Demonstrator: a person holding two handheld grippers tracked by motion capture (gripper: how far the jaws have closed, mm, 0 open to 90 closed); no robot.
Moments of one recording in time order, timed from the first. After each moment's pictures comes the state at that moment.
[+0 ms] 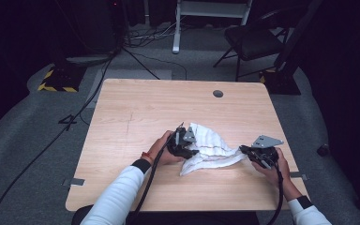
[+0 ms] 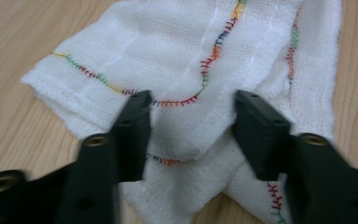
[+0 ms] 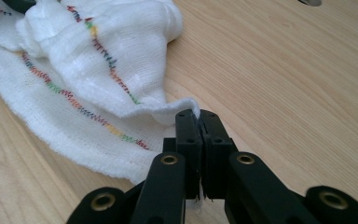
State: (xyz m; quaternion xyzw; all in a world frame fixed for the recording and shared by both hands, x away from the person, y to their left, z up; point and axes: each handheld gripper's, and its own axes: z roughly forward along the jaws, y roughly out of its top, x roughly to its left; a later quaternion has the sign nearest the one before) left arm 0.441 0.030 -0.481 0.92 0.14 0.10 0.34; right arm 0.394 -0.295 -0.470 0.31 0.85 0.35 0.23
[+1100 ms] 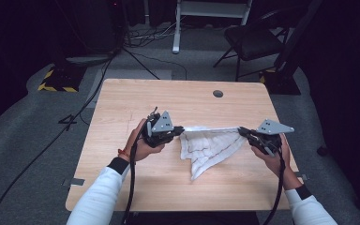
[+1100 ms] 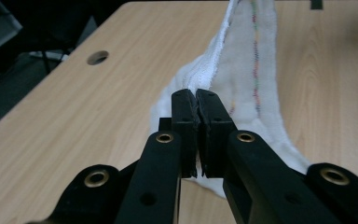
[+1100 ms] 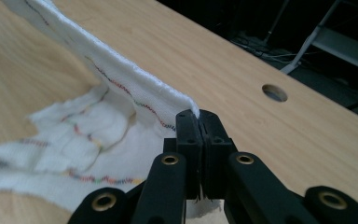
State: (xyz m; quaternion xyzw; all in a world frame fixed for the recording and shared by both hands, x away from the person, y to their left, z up) left arm 0.410 0.102 -0.379 0.86 0.16 0.19 0.45; right arm 0.404 -0.276 -0.400 0.28 0.81 0.44 0.27
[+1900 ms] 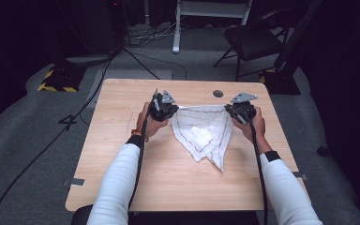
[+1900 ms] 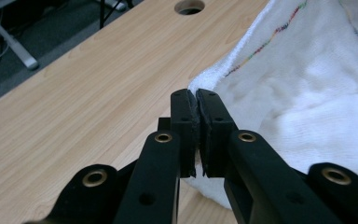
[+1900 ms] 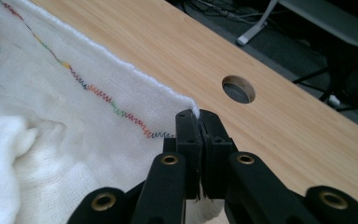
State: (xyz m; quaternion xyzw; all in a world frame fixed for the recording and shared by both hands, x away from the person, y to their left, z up) left arm 0.530 0.091 -0.439 0.85 0.31 0.21 0.38; right arm 0.527 -0.229 -0.426 0.35 0.82 0.34 0.30
